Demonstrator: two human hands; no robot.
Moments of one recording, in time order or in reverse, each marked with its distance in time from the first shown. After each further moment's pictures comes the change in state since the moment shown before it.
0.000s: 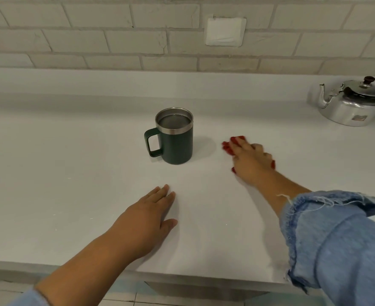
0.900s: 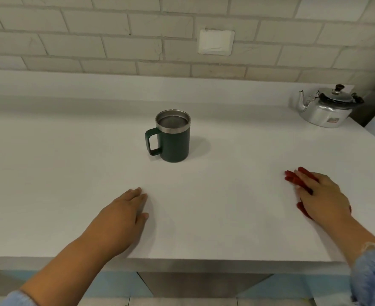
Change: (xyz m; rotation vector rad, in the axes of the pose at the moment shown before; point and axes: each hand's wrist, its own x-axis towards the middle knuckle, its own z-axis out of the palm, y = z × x) left_hand -0.036 -0.028 -0.019 -0.004 0.040 -0.126; right_hand -0.137 0.116 -0.023 0.284 0.195 0.406
